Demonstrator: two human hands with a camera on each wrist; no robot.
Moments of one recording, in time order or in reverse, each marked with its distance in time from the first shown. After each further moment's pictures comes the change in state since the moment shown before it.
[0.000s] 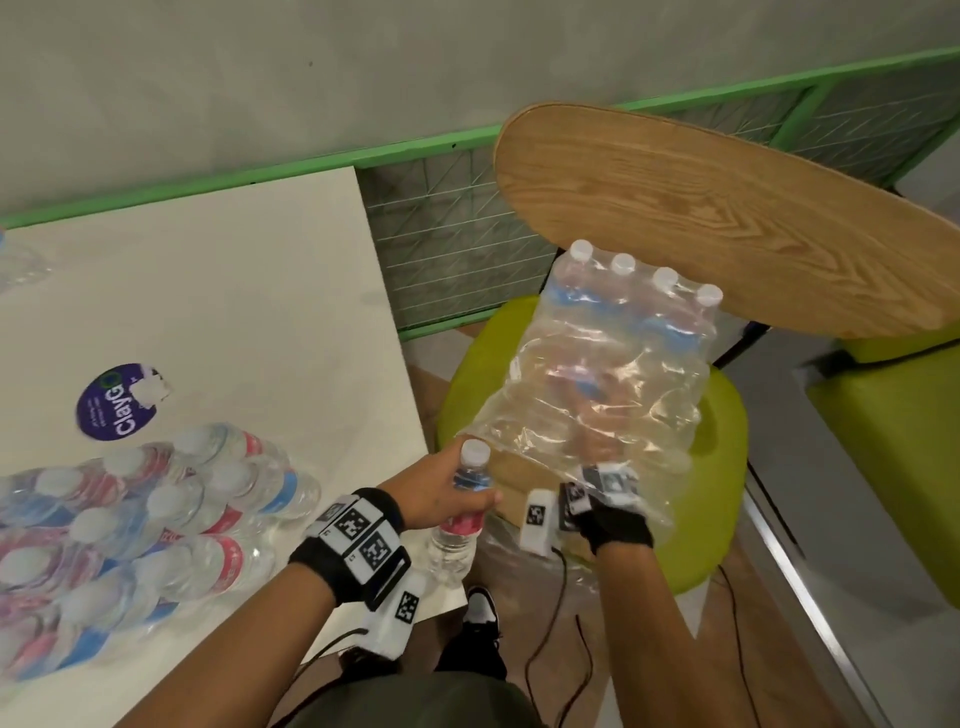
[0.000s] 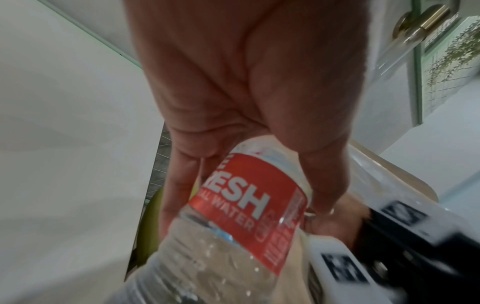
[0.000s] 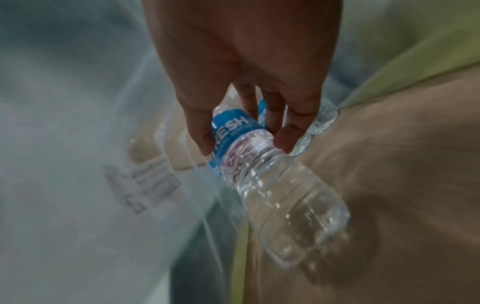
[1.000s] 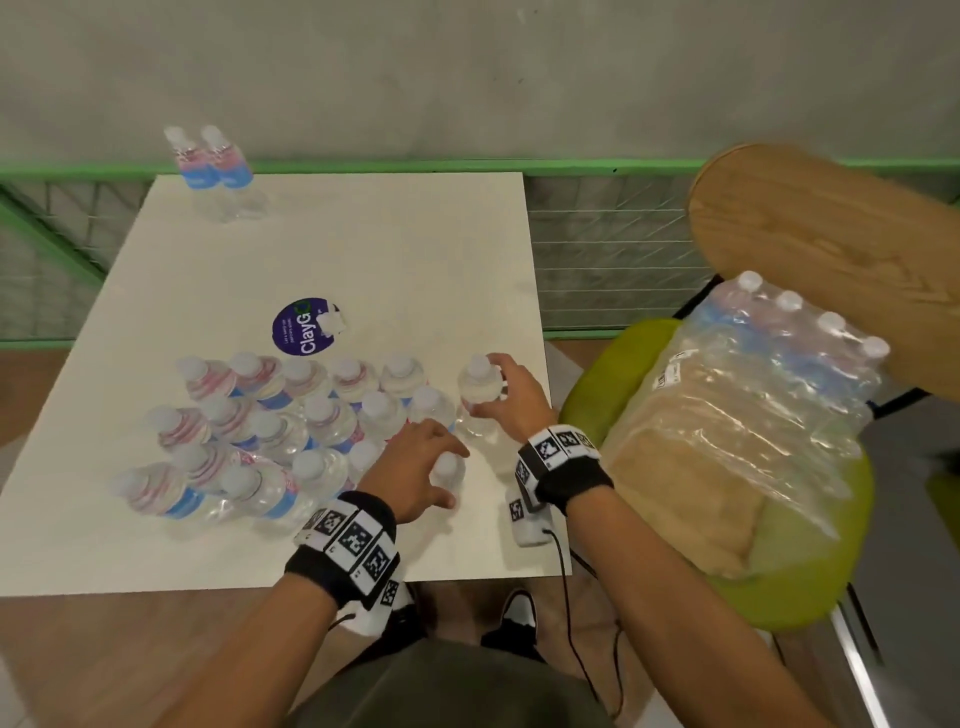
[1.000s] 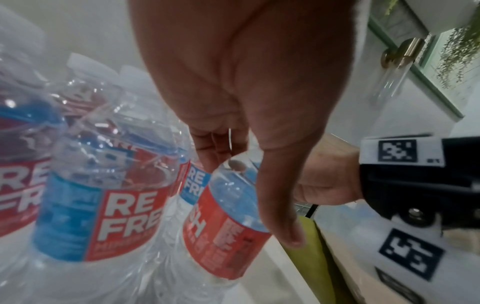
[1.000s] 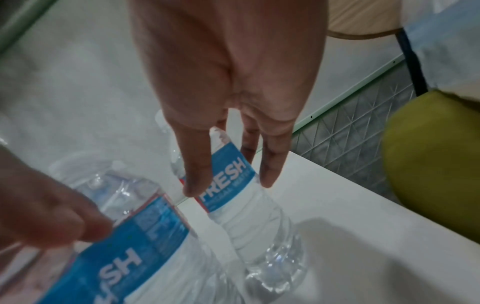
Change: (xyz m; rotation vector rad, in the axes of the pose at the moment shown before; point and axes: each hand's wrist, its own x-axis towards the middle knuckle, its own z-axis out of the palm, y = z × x) left_hand -0.146 -0.115 -0.051 0.357 0.482 -0.066; right_hand 0.010 -0.164 0.174 0.082 -0.311 -0.528
